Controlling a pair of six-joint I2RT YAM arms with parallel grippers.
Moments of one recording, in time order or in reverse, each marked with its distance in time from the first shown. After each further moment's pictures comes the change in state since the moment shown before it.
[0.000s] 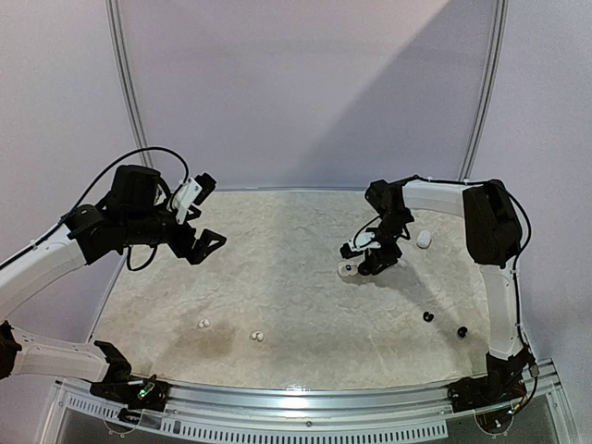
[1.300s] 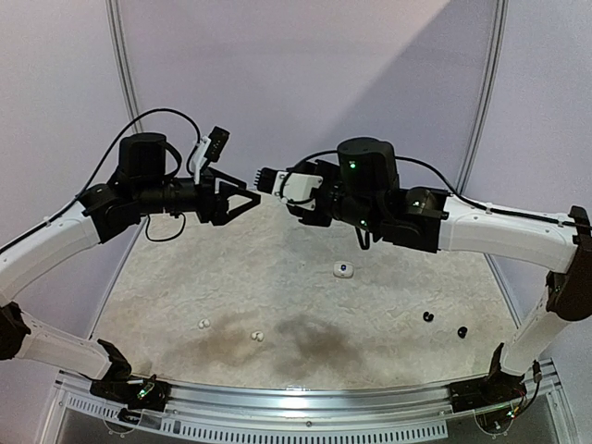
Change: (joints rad) left arm -0.031 0.145 0.156 0.282 0.422 -0.340; right arm 0.602 -0.614 -0.302 0.972 0.503 0.447
